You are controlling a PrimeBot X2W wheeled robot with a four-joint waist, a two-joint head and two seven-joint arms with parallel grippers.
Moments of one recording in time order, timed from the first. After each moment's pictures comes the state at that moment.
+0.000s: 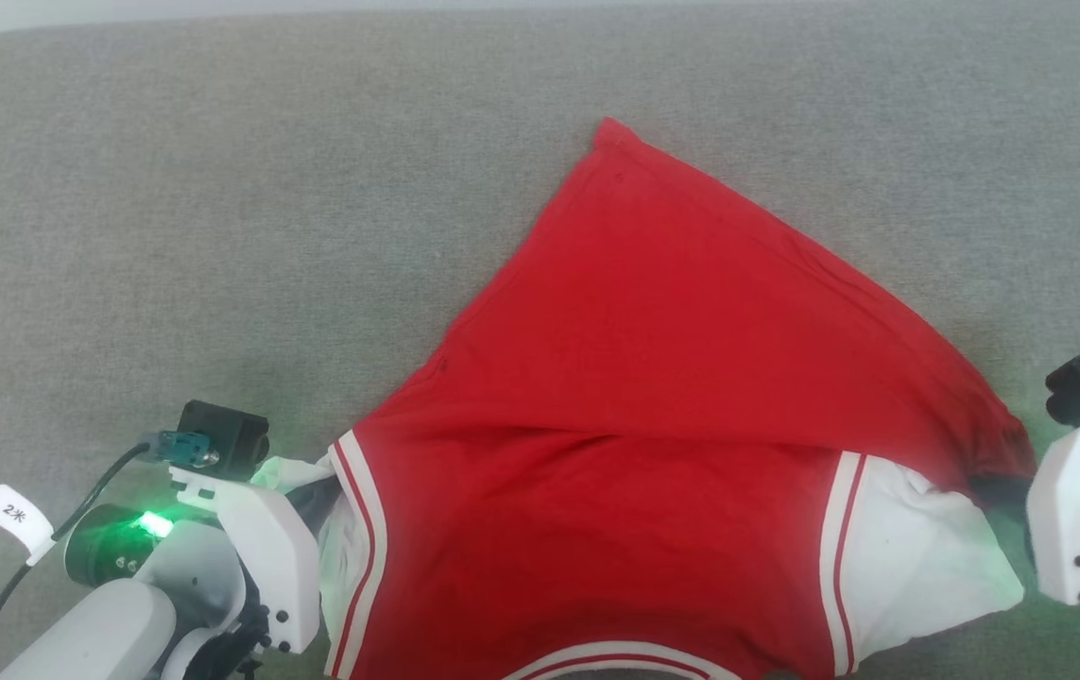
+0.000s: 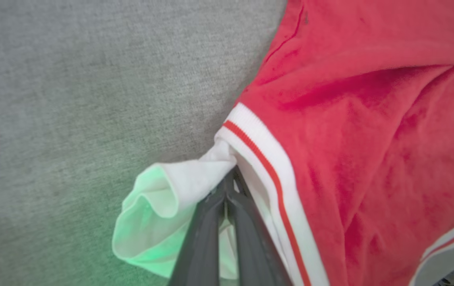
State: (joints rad) left arm -0.30 0.68 -0.61 -0.02 -0.86 0.18 0.36; right arm -0.28 -0.71 0.35 0.19 0.82 0.13 0.69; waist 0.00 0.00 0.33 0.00
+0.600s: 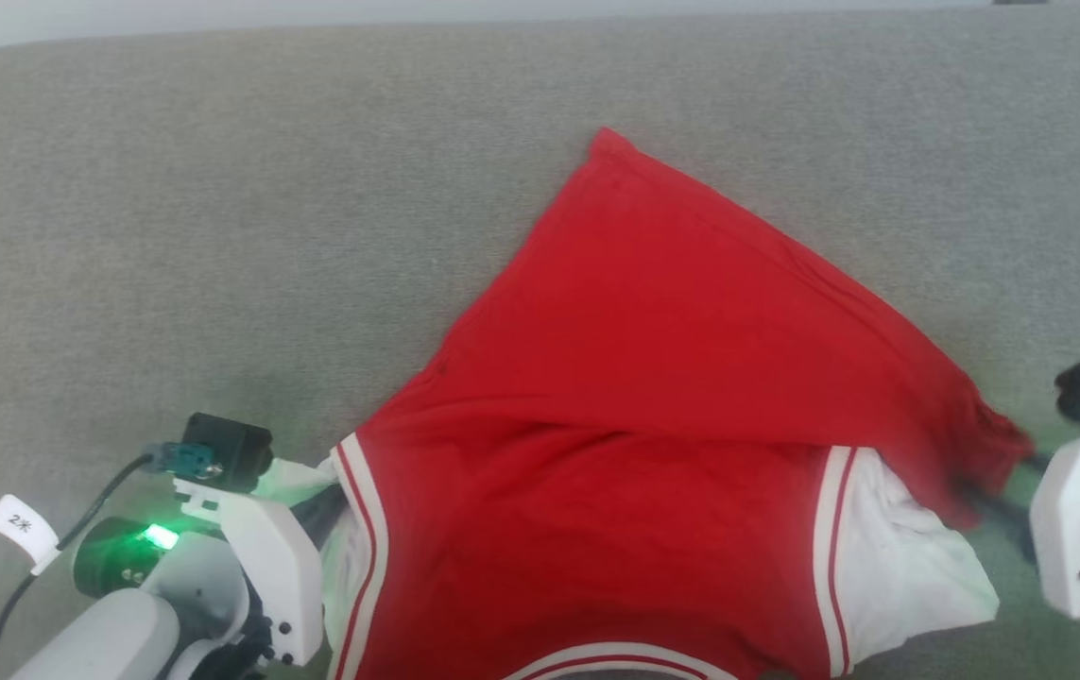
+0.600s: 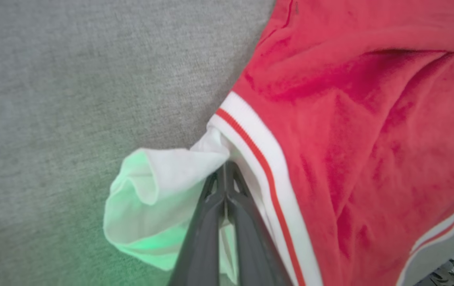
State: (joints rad) left arm -0.29 0.68 -0.61 -0.01 -0.88 0.17 0.35; right arm -0.15 -0.61 0.14 -0.07 0.63 0.13 0.79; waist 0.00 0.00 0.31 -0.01
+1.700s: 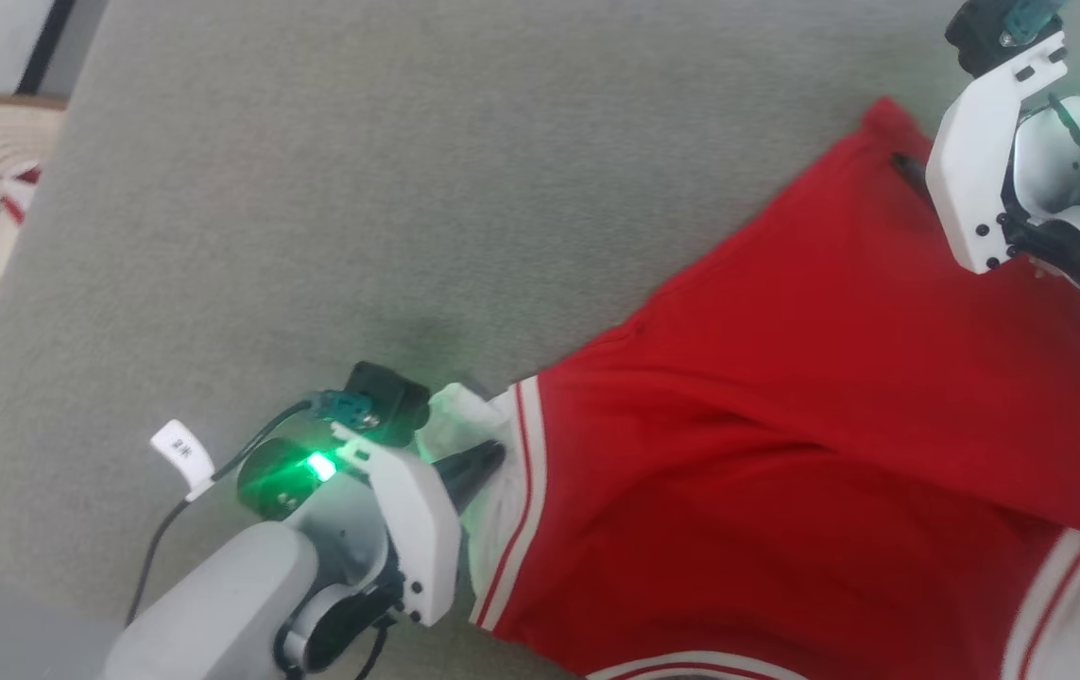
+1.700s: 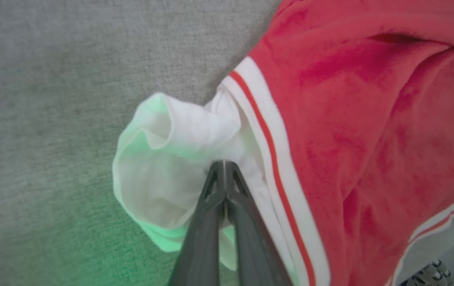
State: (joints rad) left arm -0.46 0.49 -0.74 0.11 -0.83 0.05 0.34; right arm -1.04 -0.52 0.66 0.56 0.59 0.13 0.62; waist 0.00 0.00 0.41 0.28
